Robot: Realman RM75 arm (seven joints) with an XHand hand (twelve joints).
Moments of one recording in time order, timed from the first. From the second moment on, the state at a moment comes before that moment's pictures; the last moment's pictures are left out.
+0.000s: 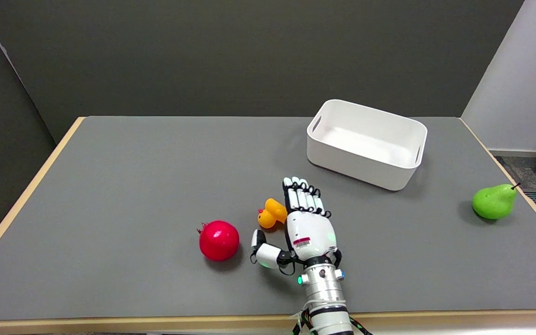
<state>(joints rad) -0.04 -1.42 -2.52 1.31 1.39 1.26 -0.65</state>
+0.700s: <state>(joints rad) 0.01 -1.42 -2.52 1.28 1.45 1.21 -0.65</state>
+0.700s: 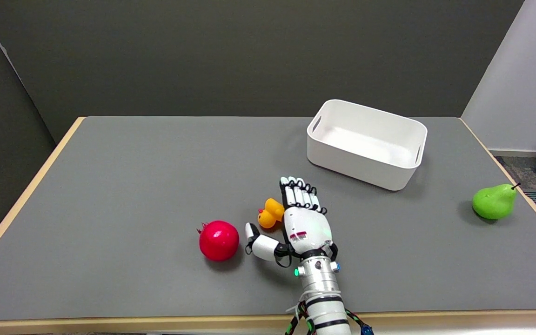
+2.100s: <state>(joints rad) 0.09 -1.42 -2.52 1.21 1.50 1.16 -0.65</state>
